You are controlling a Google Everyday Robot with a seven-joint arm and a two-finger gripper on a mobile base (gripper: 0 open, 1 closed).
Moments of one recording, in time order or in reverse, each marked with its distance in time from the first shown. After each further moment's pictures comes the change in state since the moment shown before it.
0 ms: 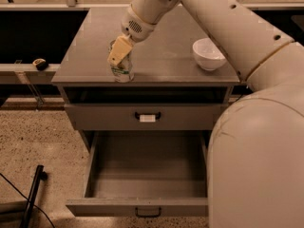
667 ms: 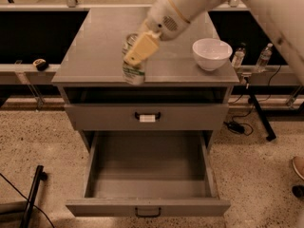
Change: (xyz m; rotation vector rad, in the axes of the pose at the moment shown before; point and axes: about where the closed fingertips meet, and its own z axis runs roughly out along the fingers) arm 0.023 0.062 -0.081 -0.062 -0.181 -0.144
